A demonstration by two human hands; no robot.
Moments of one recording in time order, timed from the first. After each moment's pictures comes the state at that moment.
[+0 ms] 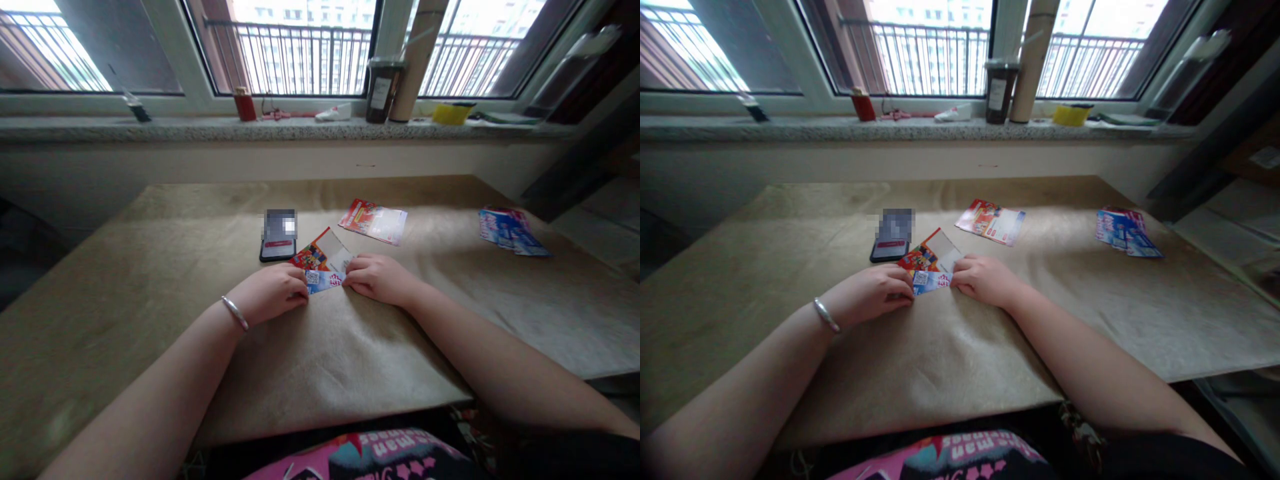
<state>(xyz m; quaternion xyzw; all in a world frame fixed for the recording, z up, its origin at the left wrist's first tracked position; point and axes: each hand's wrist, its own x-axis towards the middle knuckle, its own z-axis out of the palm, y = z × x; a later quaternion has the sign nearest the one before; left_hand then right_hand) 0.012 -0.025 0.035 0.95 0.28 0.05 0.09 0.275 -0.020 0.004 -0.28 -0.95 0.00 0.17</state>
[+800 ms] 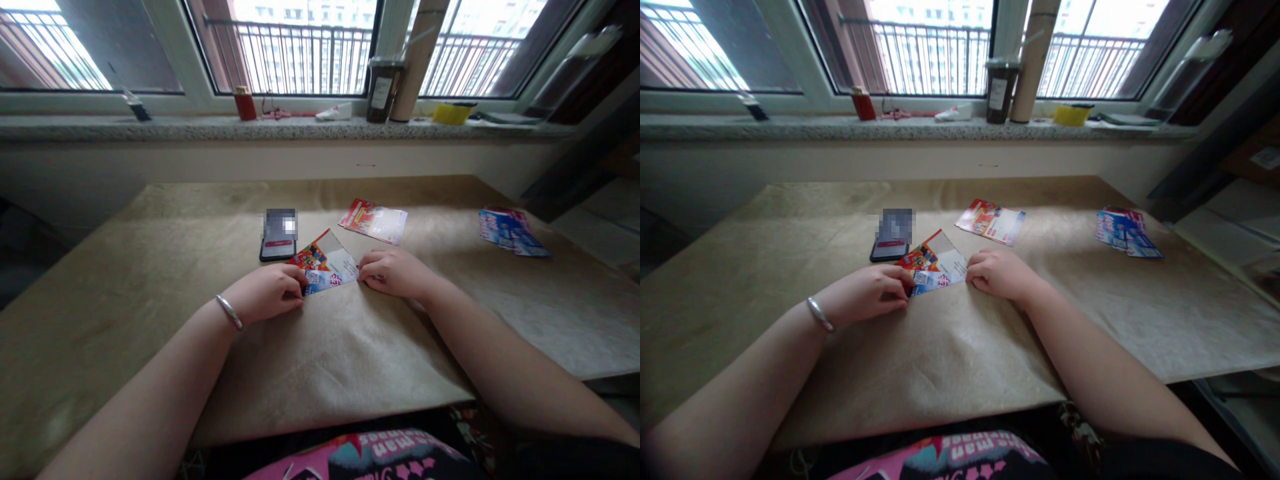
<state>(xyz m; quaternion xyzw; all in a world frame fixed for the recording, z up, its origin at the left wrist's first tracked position) 0.005 -0.025 0.038 0.94 0.31 0.06 0.14 0.298 -0.018 0.014 -0.32 -0.94 0.02 0.14</state>
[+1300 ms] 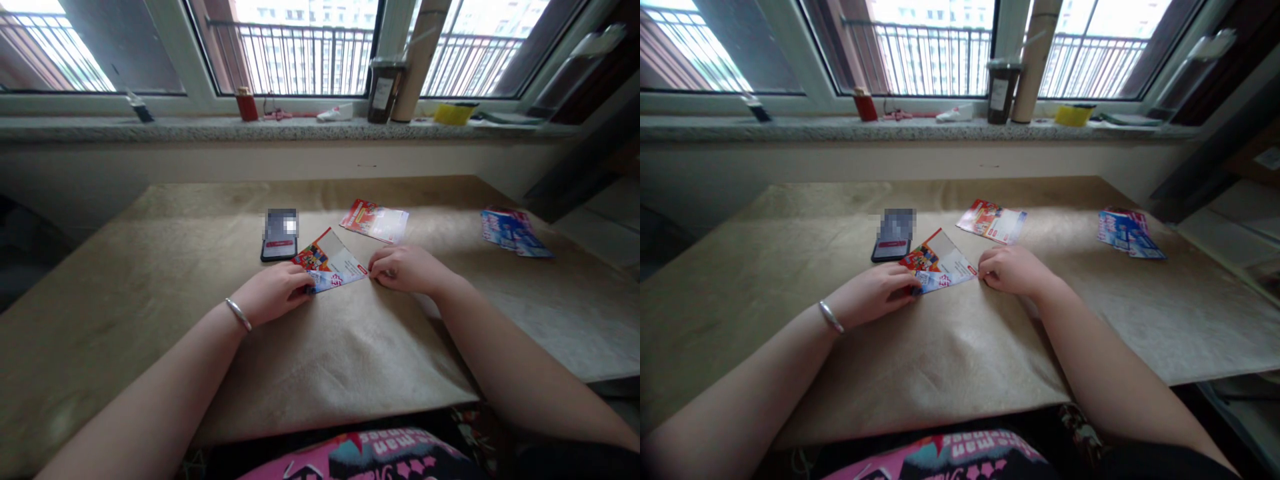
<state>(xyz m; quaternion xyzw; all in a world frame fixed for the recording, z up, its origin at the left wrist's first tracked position) 0.011 -0.028 0.029 0.94 0.32 0.08 0.07 0.314 -0.017 0.025 -0.38 -0.92 0.02 0.08</state>
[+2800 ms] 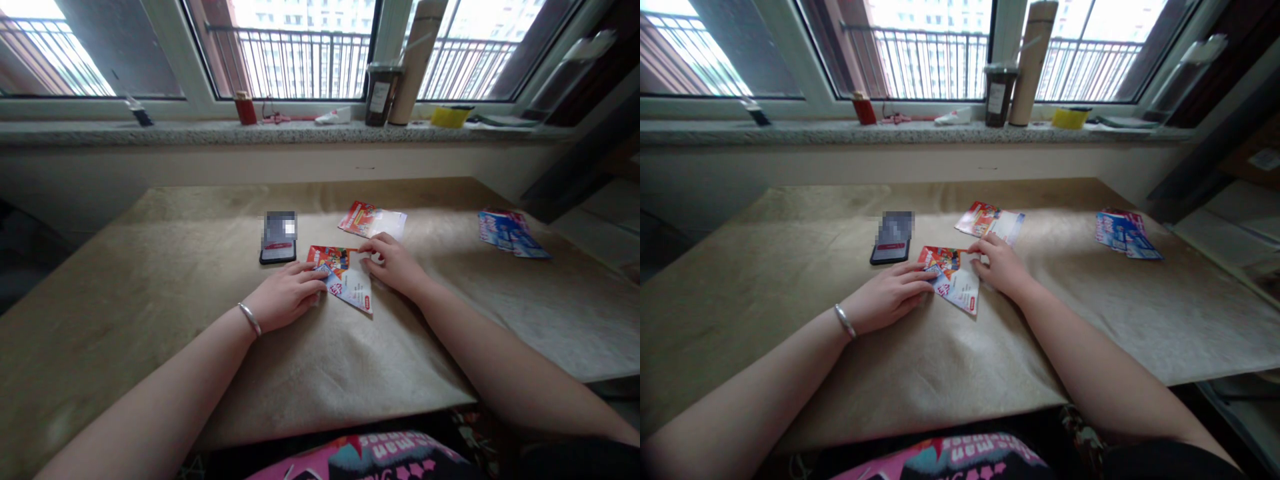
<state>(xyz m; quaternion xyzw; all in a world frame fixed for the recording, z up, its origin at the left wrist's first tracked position) 0.022 -0.027 0.015 0.95 0.27 0.12 0.03 0.291 -0.008 0.003 -0.49 -0.81 0.09 0.32</state>
